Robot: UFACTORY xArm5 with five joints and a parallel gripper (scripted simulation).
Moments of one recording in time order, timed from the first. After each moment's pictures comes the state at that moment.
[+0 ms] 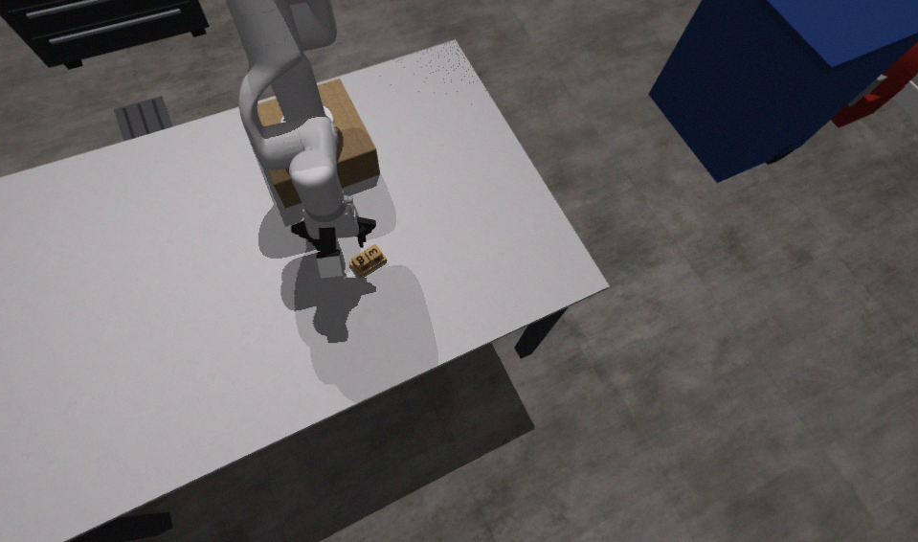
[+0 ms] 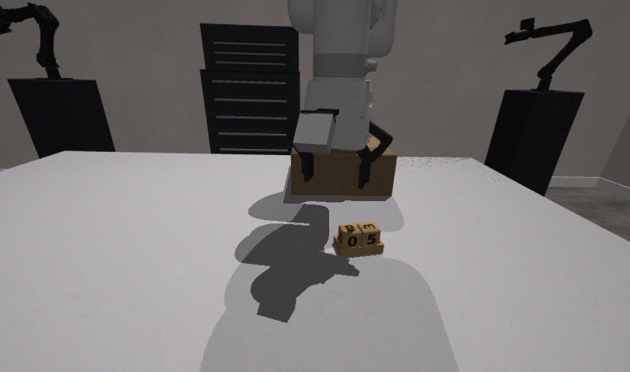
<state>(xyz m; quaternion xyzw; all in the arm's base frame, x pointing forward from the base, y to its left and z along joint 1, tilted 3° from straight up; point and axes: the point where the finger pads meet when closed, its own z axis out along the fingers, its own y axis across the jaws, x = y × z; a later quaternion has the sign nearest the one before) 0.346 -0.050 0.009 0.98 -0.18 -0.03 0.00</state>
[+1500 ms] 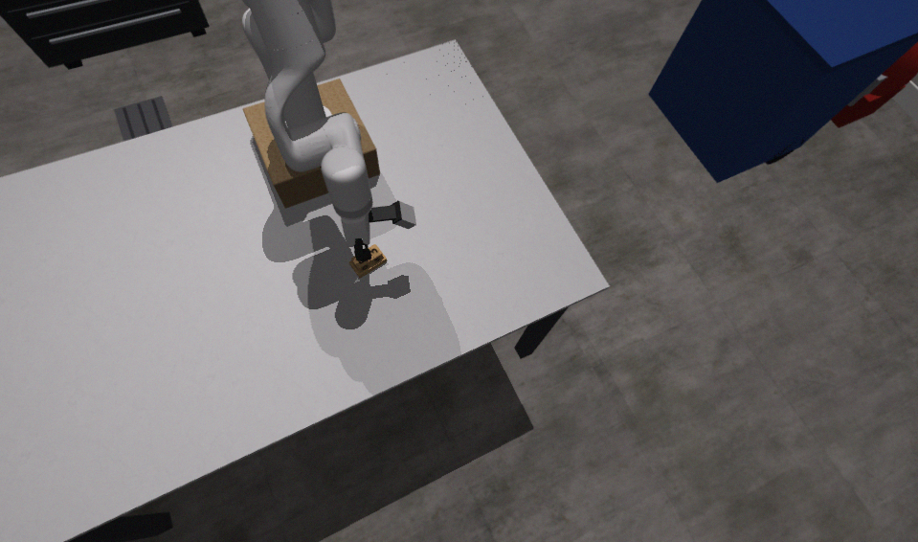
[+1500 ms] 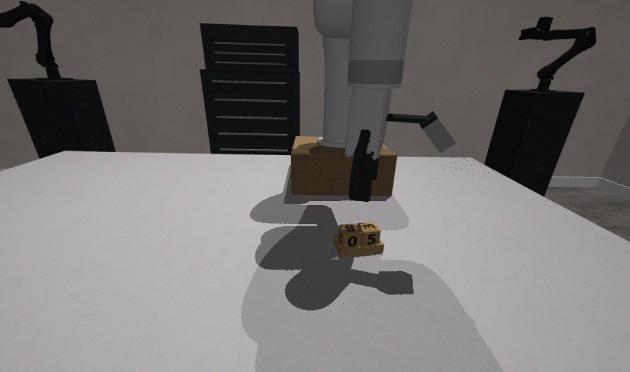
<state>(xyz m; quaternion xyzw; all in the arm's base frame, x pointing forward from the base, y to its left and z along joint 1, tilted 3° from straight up) 0.355 -0.003 0.001 0.82 0.58 -0.03 -0.02</state>
